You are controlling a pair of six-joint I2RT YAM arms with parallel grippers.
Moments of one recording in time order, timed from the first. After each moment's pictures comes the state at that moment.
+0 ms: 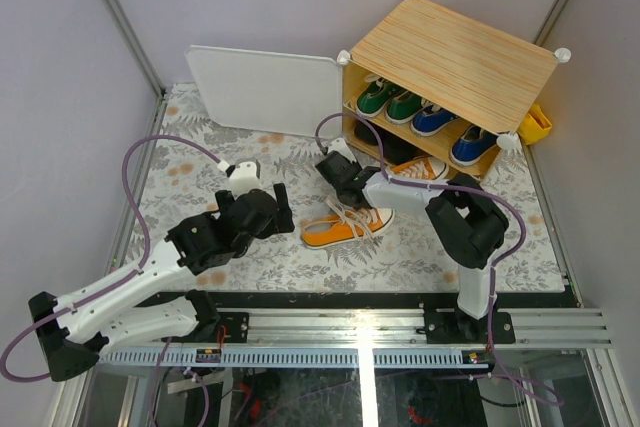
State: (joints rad) left arm -0.94 0.92 0.89 -0.76 -0.58 -0.80; right arm 0.81 1.93 1.25 -0.33 0.63 0.16
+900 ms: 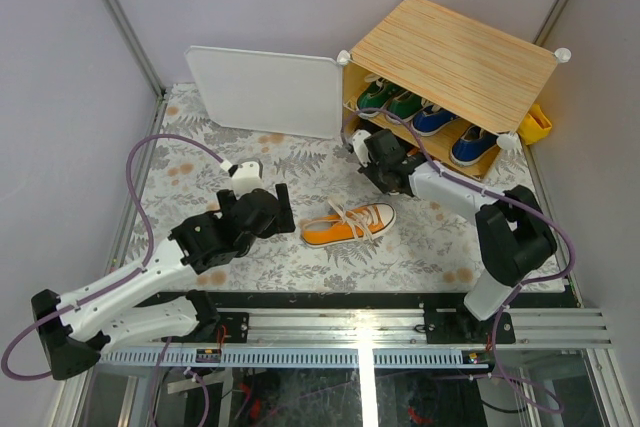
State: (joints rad) left arm -0.94 0.94 0.89 -0.75 -0.58 -0.79; right arm 0.59 1.68 1.13 -0.38 0.21 -0.30
